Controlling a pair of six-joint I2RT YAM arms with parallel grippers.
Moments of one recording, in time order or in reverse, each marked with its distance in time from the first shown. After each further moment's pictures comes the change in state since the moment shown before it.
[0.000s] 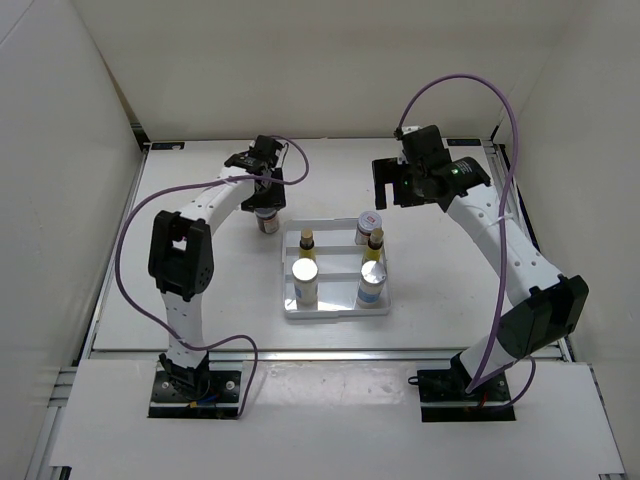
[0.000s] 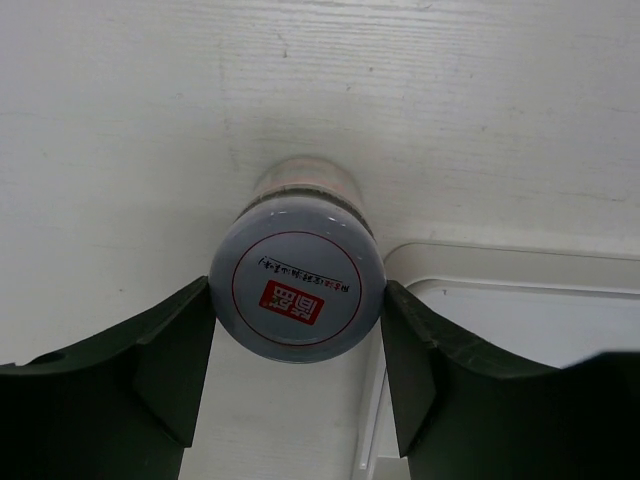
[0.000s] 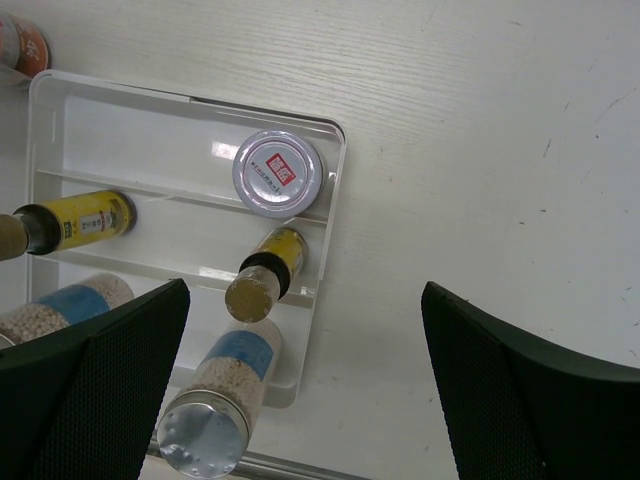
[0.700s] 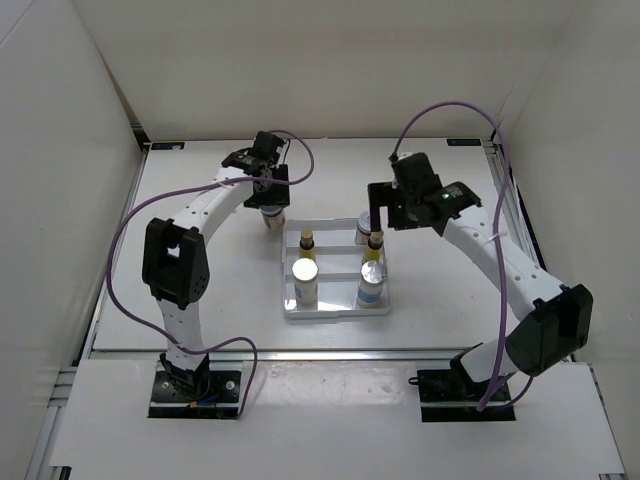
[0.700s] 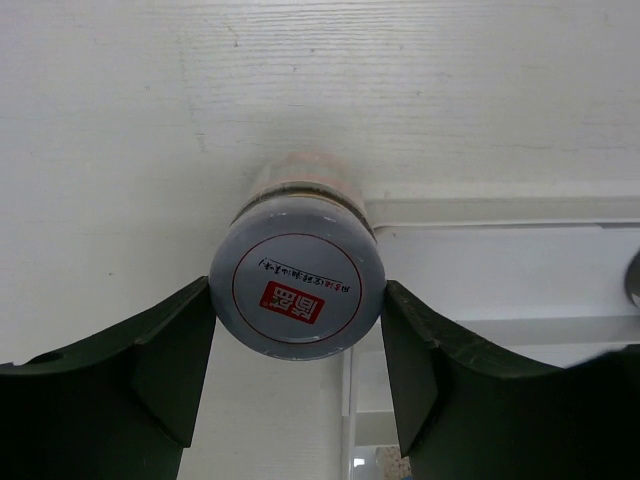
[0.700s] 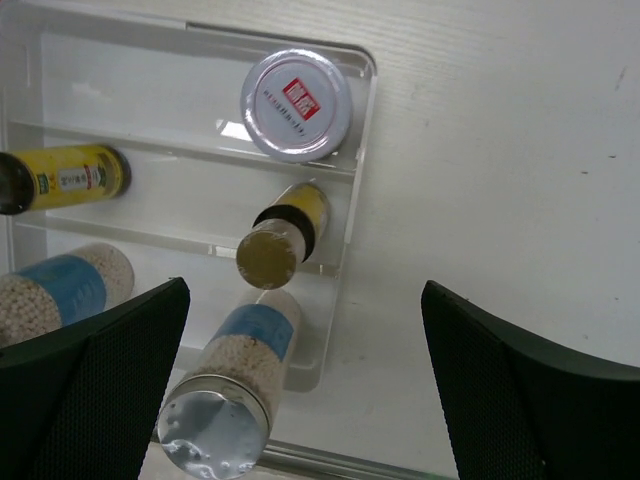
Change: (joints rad) left arm -0.032 -0.066 0.000 -0.015 0.058 0.031; right arm 0.054 -0.095 -0.219 0.083 0.019 0.087
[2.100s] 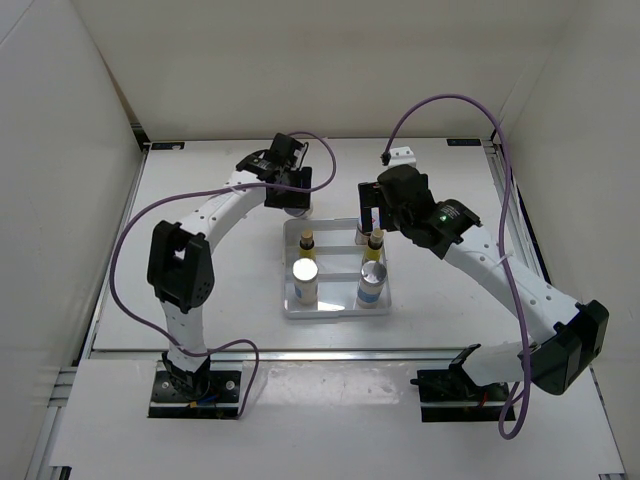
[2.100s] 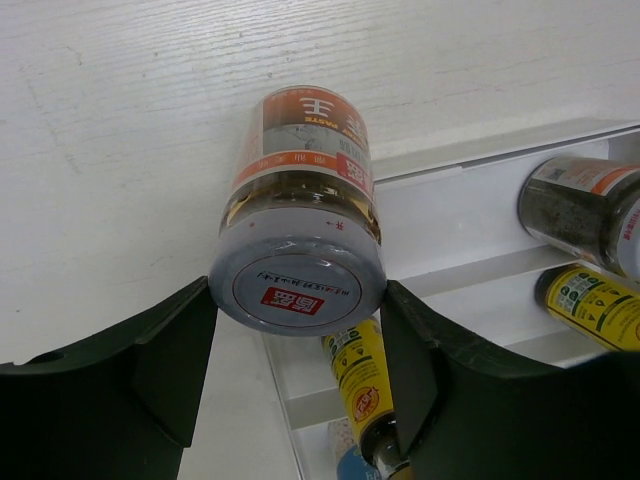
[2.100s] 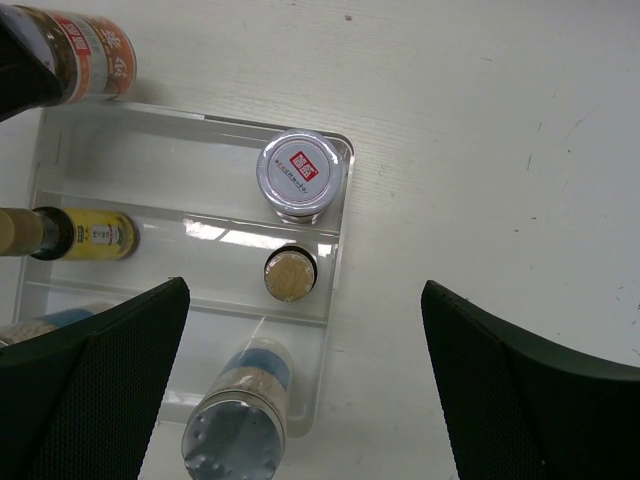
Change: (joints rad) left arm -0.100 -0.013 0.011 0.049 0.108 0.043; right arm 0.194 -0.105 -0.059 0.126 0.301 0.003
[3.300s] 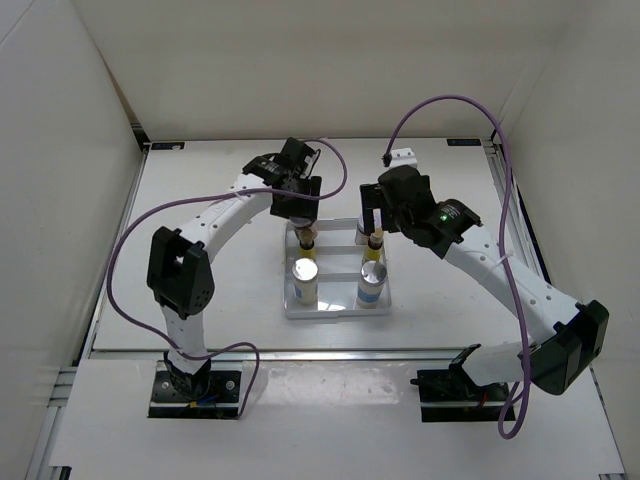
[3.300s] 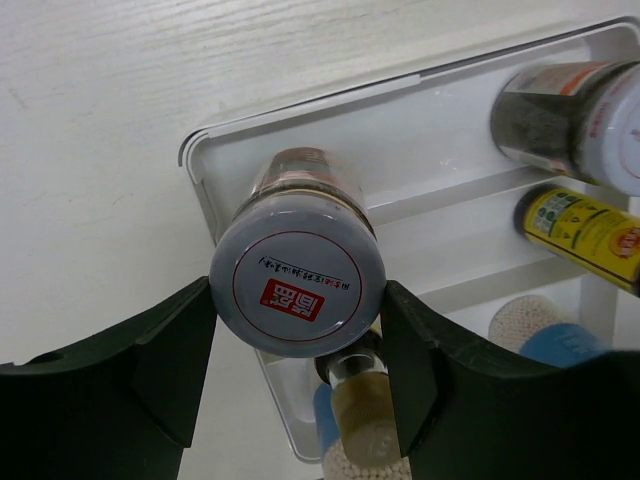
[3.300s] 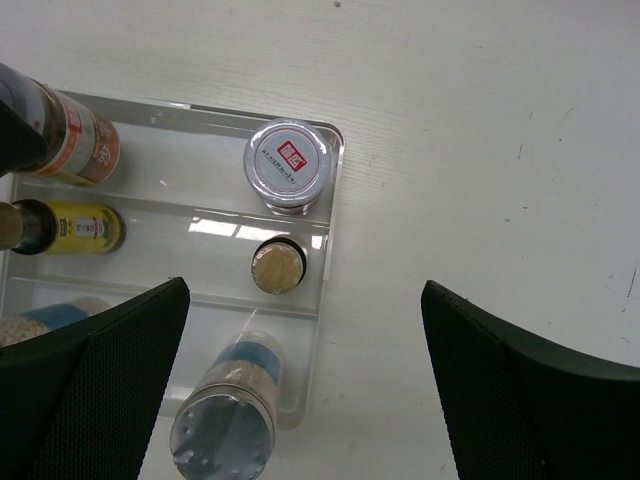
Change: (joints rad) left arm -0.069 -0.043 0.028 -0.134 0.005 -0.020; right arm -0.006 0.000 0.000 -0.026 0.005 0.000
